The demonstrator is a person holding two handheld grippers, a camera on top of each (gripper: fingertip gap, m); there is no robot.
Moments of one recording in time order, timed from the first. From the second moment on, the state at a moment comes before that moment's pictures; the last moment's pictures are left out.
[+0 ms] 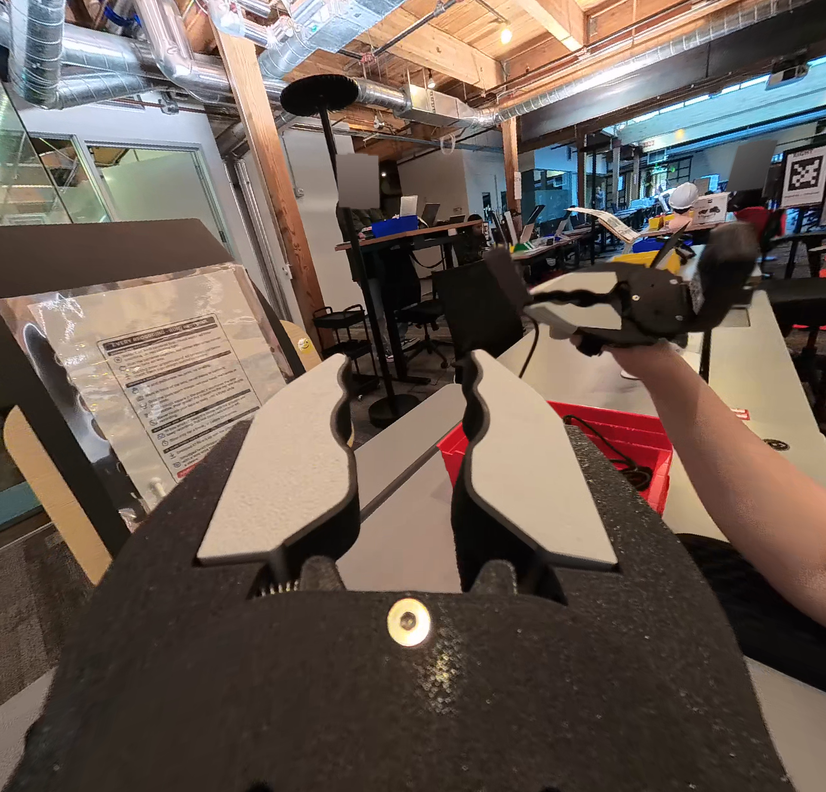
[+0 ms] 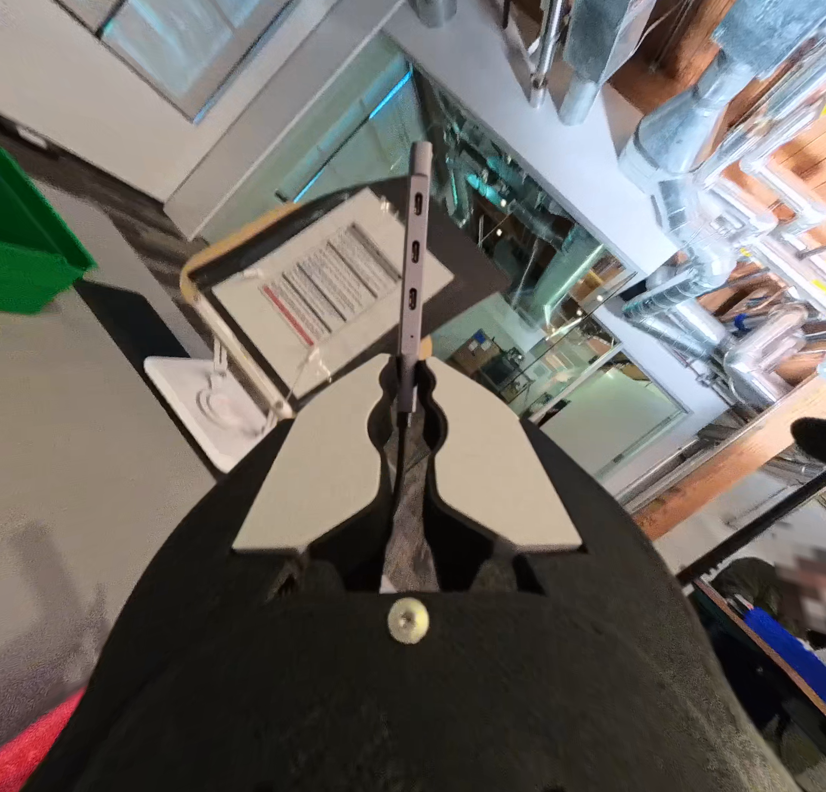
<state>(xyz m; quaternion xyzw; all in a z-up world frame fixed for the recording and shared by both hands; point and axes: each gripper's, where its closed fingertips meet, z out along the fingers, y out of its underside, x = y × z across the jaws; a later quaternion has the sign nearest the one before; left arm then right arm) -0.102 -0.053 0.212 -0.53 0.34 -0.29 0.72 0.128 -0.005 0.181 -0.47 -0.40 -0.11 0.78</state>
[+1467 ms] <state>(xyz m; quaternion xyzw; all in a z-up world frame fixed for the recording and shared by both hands) -0.430 0.021 -0.041 -0.97 -0.07 0.02 0.25 0.356 -0.009 -0.117 -0.99 -0.05 0.05 0.12</state>
